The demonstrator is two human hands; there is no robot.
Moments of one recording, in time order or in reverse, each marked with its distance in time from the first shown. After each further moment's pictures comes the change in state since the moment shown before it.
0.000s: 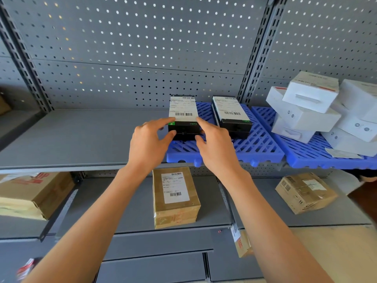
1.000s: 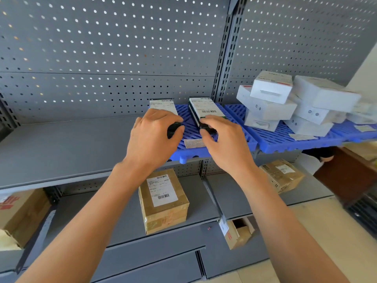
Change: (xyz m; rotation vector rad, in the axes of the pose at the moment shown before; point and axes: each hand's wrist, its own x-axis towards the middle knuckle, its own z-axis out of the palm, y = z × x) left_hand -0.003 0.052 -0.014 0.111 -0.034 0.390; right_hand -0.039 -0.002 -0.052 -0.098 0.227 0.021
